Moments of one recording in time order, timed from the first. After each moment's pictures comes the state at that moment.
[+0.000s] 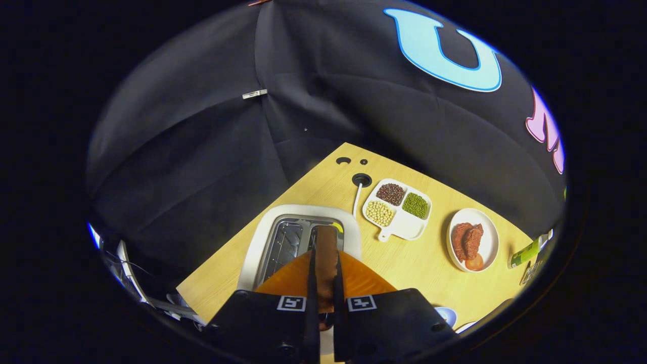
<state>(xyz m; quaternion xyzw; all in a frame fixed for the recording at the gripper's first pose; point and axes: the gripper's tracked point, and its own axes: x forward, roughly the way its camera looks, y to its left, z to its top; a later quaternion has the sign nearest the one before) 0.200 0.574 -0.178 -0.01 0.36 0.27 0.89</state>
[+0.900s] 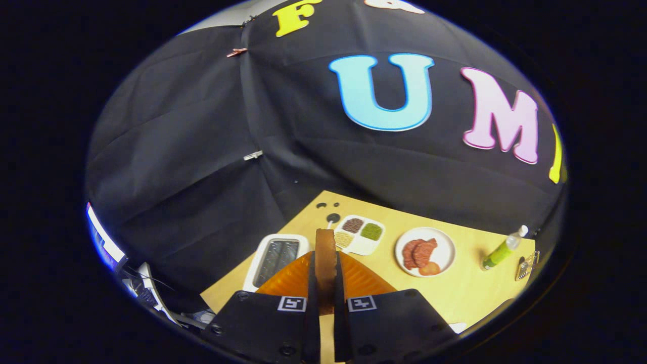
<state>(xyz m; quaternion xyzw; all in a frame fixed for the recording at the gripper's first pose) 0.164 0.394 -0.066 0.07 0.26 0.24 0.94</state>
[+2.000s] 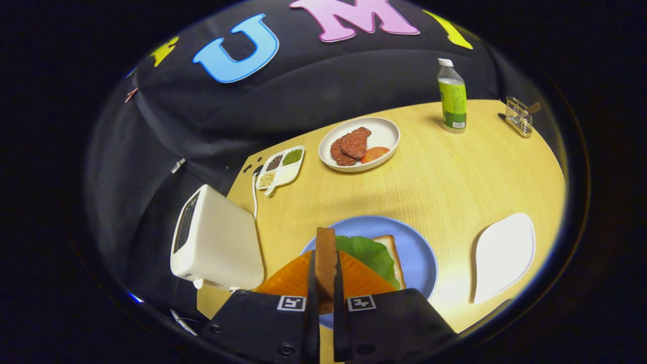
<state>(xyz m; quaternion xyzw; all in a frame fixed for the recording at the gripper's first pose) 0.112 0.321 -0.300 0.29 0.38 0.07 0.88</state>
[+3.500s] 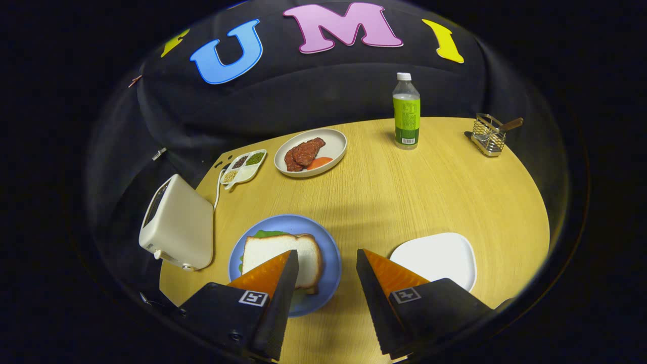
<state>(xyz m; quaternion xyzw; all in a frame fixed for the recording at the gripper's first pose) 0.074 0.210 -0.299 0.19 0.36 0.05 0.91</state>
